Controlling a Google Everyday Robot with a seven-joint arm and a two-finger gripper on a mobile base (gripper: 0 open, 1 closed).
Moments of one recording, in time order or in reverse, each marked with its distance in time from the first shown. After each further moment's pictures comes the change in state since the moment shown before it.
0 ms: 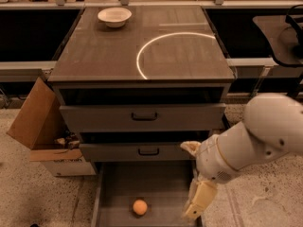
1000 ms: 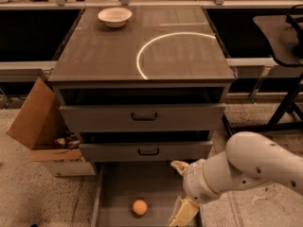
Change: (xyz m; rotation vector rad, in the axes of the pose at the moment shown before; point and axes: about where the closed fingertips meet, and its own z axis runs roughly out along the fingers) arm 0.026 0.004 0.084 -0.005 -0.101 0.076
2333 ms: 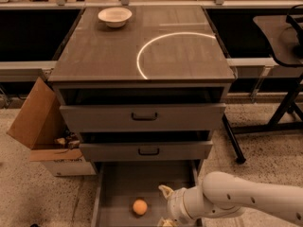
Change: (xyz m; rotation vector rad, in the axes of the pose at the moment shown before) arm 0.068 -0.009 0.142 -0.018 -0.098 0.083
